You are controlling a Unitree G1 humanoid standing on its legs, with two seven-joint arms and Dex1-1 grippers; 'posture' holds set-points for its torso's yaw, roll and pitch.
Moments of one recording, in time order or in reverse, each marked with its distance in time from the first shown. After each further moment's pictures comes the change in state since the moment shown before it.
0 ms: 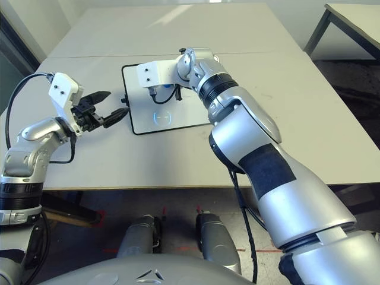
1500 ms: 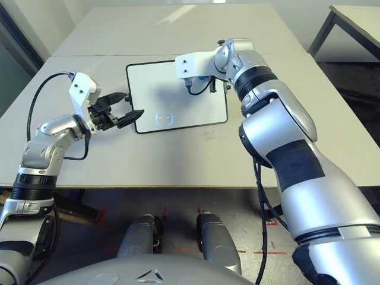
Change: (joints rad) left arm -0.080 -0.033 -0.070 0.103 0.022 -0.038 -0.057; right arm 0.039 -0.236 0.051 -0.003 -0.034 -0.011 0.018
